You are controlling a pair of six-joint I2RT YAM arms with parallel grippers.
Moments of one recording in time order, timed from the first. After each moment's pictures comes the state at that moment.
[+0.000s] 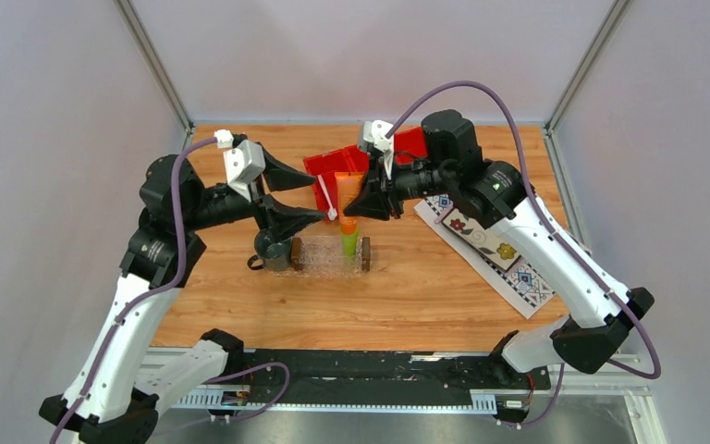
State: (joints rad) left arm -0.40 0.90 1.30 -0.35 0.88 0.00; right arm 0.74 1.41 1.70 -0.67 -0.76 -0.20
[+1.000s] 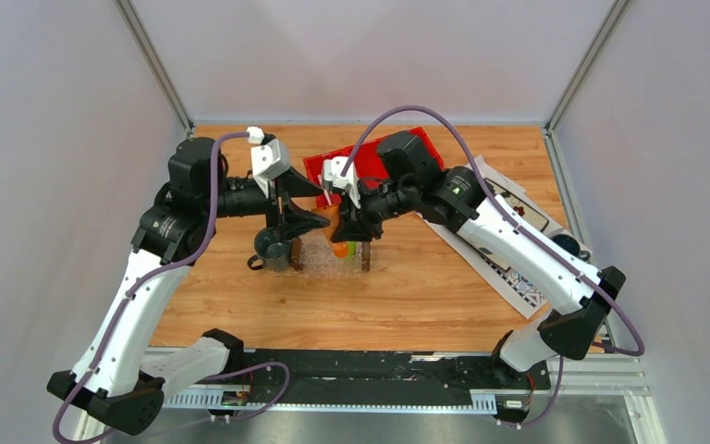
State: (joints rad) left arm -0.40 1.03 1.37 -0.58 0.93 0.16; right arm 0.86 1.51 1.69 -0.78 -0.69 -0.37
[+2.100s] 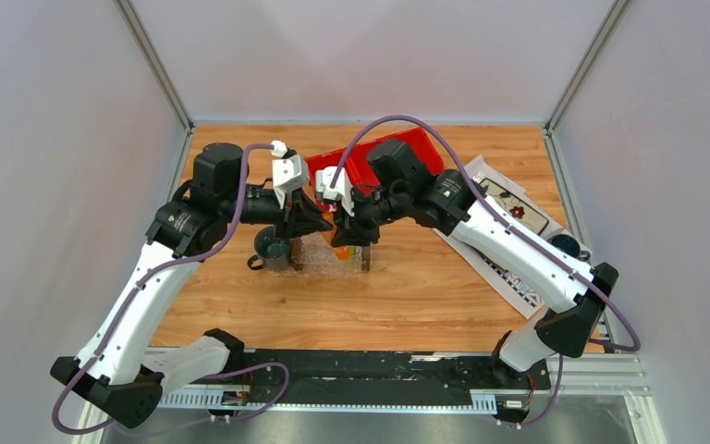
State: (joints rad) left arm -0.45 1.06 1.34 -0.72 0.91 0.27; right arm 0.91 1.53 1.70 -0.82 -0.59 -0.42
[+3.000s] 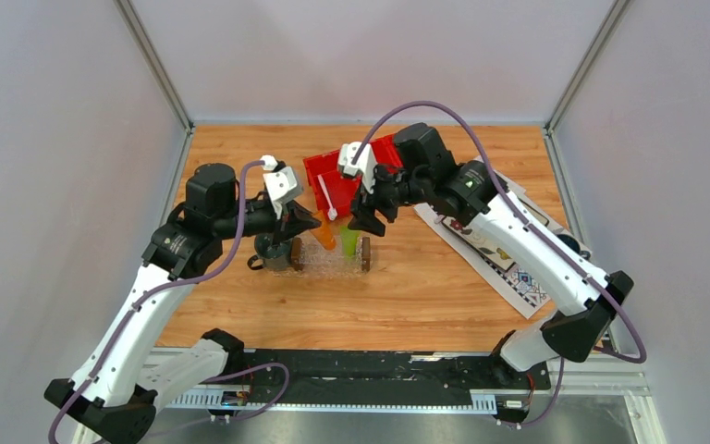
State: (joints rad) left arm -0.45 0.95 1.20 -0.64 0.72 0.28; right arm 0.80 1.50 1.69 -0.82 -0.48 -0.43
